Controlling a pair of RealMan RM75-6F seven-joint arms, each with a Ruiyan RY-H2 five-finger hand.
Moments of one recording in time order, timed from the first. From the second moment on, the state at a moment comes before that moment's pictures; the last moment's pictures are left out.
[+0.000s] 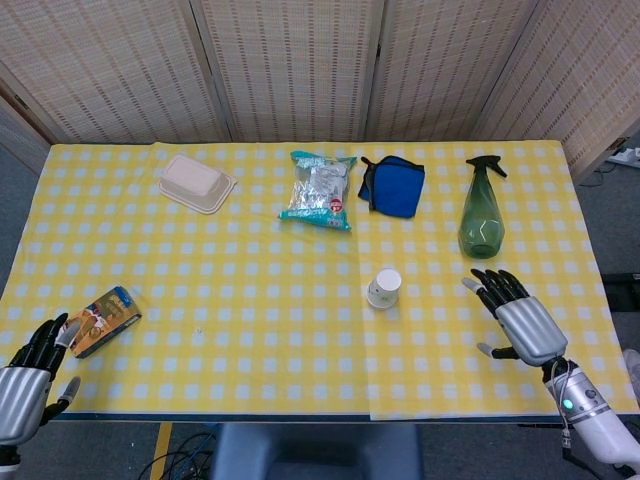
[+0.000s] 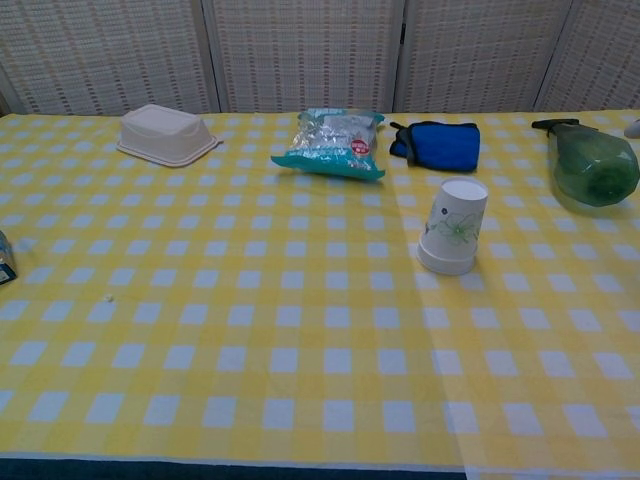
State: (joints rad) left arm -0.02 -1.13 0.04 -1.55 1.69 1.62 0.06; right arm 0.34 -1.06 0.02 -1.63 -1.59 1.18 0.05
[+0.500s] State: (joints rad) left arm -0.01 -1.13 0.02 -1.55 1.65 1.62 0.05; right arm 0.67 -1.01 0.17 -1.75 -1.20 0.73 -0.15
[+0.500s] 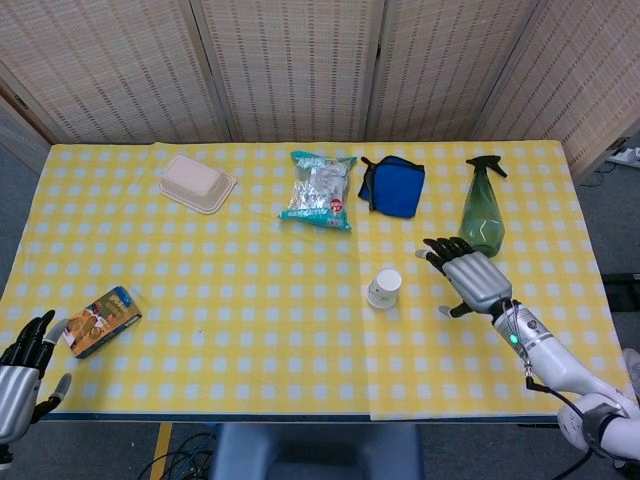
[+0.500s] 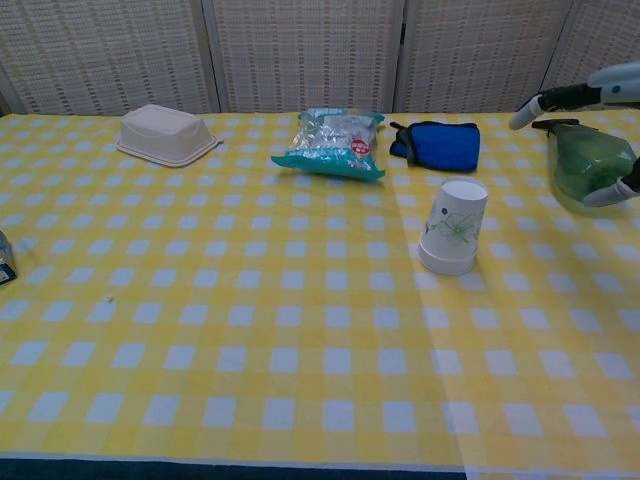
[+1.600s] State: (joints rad) left arm -0.01 -1.12 0.01 -1.54 1.63 1.62 0.02; right arm 1.07 -1.13 0.05 -1.67 -0.71 0.59 -0.37
